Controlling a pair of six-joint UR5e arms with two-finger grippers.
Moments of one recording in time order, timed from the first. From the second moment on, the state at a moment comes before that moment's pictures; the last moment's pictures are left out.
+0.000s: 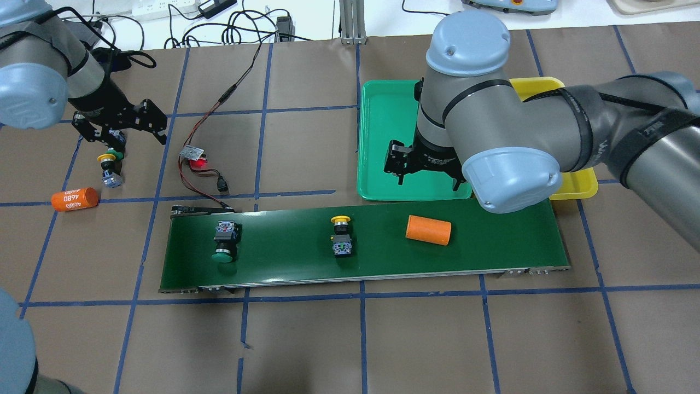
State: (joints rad) left arm -1.23 -1.93 -1.55 -1.29 1.56 0.23; right arm 1.81 -1.49 1.81 -1.90 -1.57 0.41
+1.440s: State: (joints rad) left arm -1.06 -2.22 -1.48 -1.14 1.58 0.37; right arm 1.81 -1.47 1.83 -1.91 -1.55 0.42
